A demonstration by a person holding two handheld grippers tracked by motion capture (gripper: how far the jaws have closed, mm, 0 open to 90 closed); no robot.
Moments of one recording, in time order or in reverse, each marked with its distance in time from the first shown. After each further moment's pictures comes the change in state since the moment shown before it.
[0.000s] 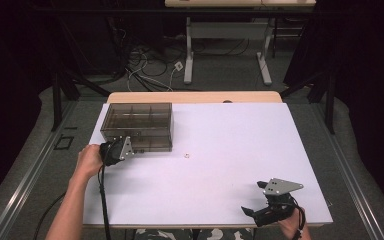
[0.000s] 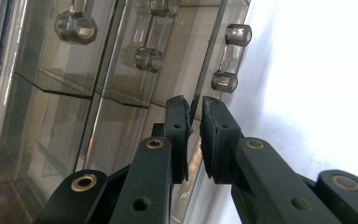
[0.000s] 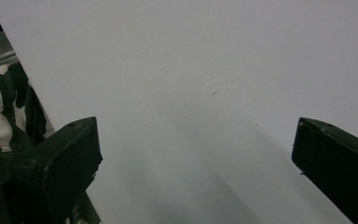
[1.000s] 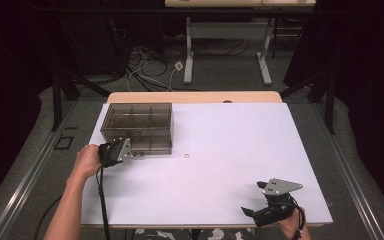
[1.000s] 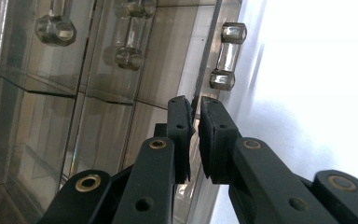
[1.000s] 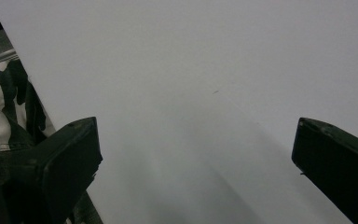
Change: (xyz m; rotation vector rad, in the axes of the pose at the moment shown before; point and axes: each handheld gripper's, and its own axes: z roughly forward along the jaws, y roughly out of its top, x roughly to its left) left arm -0.001 -0.001 -0.007 0.002 -0.057 0.031; right arm 0.000 0.000 0.001 0.003 0.002 -0.005
